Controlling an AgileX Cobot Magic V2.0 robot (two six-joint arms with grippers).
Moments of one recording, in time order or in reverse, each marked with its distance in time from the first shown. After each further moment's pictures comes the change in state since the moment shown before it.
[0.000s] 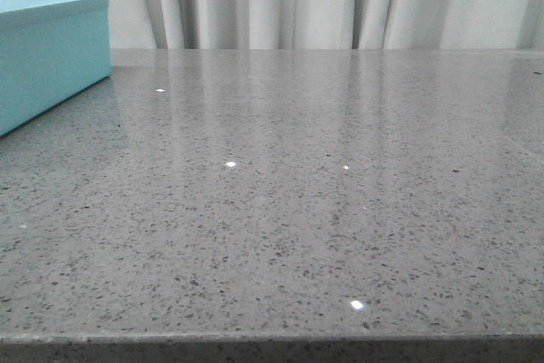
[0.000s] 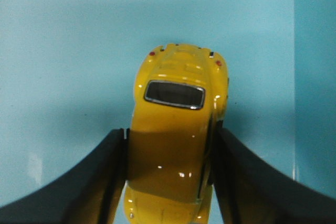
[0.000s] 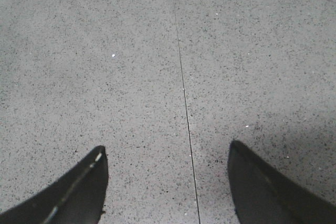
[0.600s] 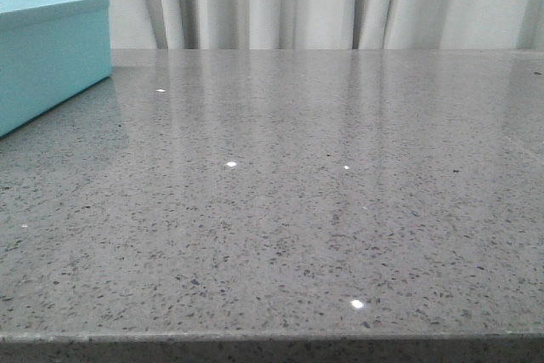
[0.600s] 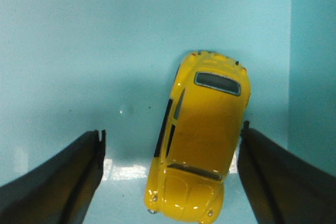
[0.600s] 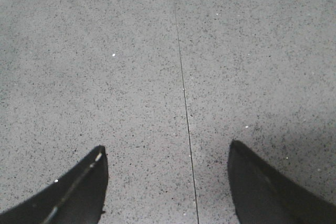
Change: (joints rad) left arm 0.000 0.001 0.000 -0.028 -0.004 0.000; right arm 0.000 -0.004 0.000 0.000 -0.004 -0.020
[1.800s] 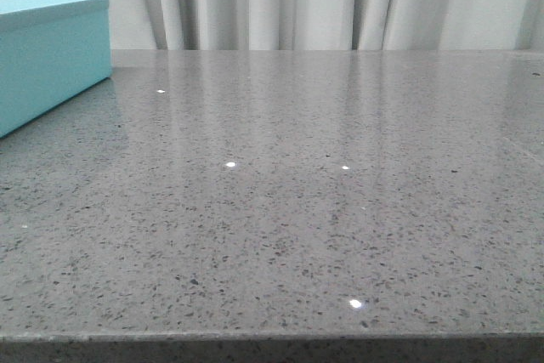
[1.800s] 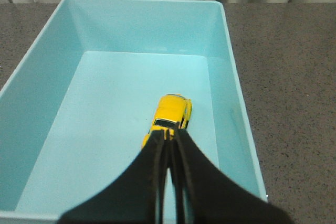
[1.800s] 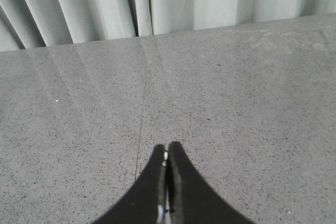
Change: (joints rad) left arm 0.000 -0.980 0.767 -0.094 -0.524 0.044; right arm 0.000 -0.511 0.313 -0.217 -0.218 -0.062
